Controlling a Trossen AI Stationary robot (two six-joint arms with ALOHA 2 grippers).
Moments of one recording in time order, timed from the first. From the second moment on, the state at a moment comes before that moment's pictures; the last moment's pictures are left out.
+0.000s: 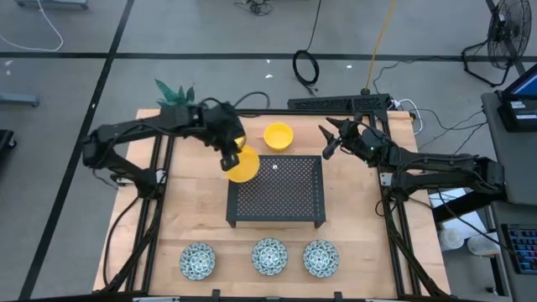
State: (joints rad) left arm 0.27 1.45 1.44 -1.00 0.10 -0.09; right arm -0.33 0.93 0.45 0.39 0.41 -0.11
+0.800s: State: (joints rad) left arm 0.28 1.56 1.44 -1.05 0.04 -0.10; right arm -0.33 0.93 0.45 0.34 0.41 -0.09
